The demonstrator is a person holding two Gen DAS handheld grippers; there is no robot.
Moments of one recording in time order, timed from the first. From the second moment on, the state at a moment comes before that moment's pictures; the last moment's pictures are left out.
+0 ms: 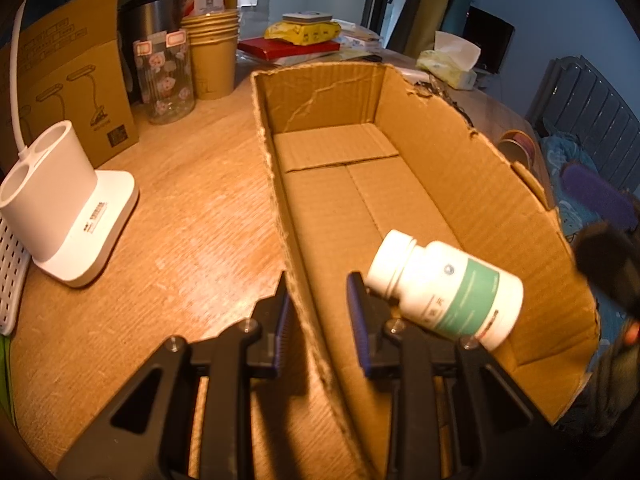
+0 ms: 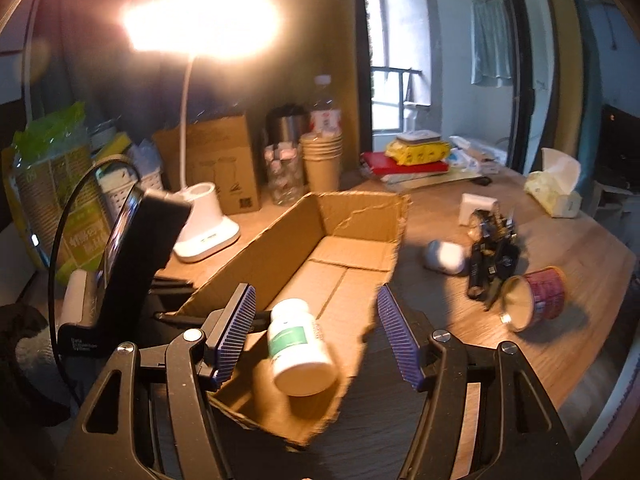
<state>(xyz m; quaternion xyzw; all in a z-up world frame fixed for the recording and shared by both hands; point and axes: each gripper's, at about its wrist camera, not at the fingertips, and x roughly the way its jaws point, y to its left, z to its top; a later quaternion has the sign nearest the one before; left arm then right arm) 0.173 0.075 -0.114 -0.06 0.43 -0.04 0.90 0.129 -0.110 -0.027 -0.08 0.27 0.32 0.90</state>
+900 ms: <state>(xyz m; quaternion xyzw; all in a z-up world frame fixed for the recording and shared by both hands) 0.174 0.074 -0.114 -0.05 0.43 -0.03 0.90 0.195 -0.207 -0.031 -0.06 0.26 0.18 0.95</state>
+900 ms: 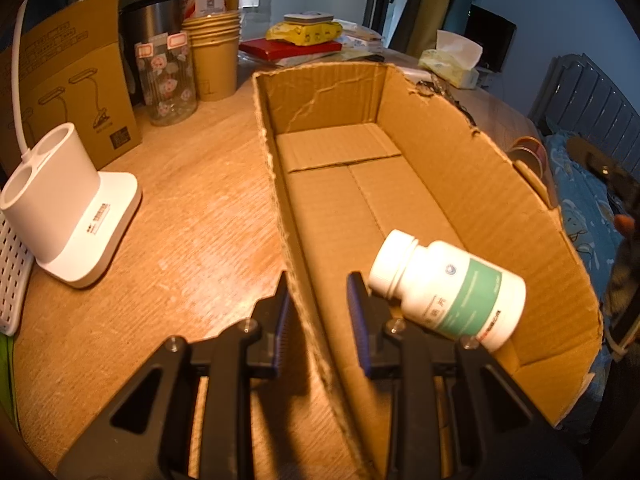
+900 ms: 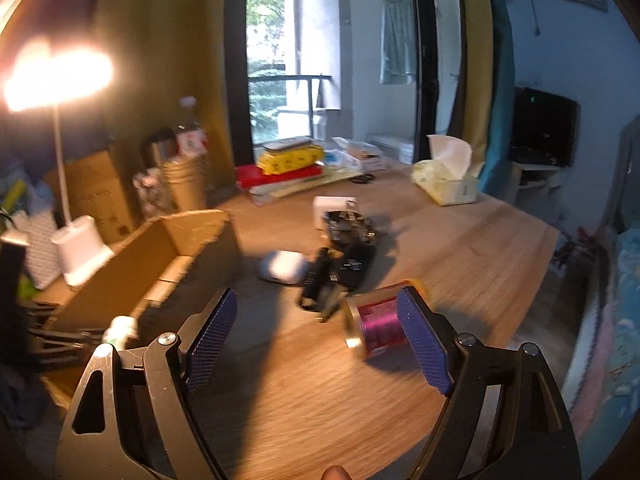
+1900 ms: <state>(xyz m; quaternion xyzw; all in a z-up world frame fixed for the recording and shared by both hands) 0.173 0.074 -0.114 -0.05 0.43 -0.03 0.90 0.252 -0.237 -0.075 -0.07 0.30 0.14 0.94</state>
